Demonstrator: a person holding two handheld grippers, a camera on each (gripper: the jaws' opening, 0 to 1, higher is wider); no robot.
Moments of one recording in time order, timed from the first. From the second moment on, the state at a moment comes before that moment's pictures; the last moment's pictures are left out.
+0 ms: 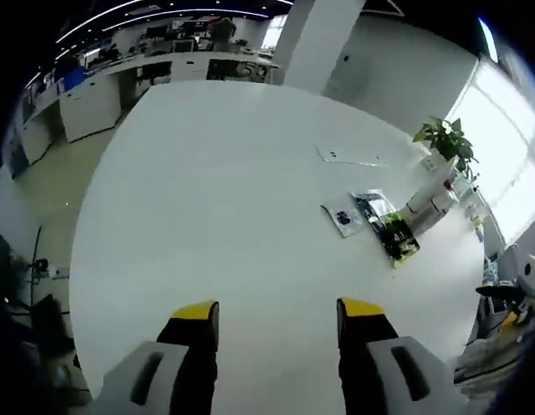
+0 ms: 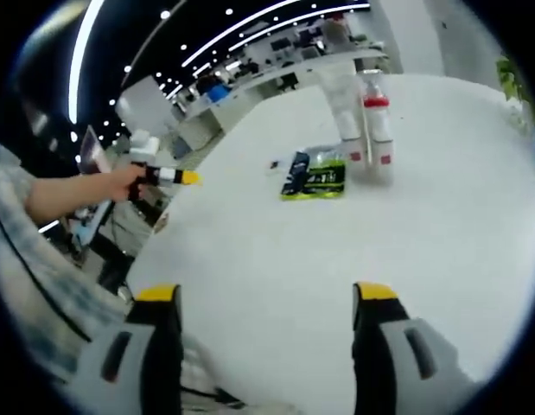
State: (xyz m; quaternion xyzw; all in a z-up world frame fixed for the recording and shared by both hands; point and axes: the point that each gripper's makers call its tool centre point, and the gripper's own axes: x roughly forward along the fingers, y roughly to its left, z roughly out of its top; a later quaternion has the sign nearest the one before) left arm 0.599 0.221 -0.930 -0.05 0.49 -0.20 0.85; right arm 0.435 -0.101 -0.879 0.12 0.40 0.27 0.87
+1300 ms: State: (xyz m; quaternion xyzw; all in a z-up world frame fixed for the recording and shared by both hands) left arm 0.499 0.386 -0.977 0.26 0.66 -0.26 0.66; right arm 0.418 -0.096 -0.889 0.10 0.42 0.27 0.86
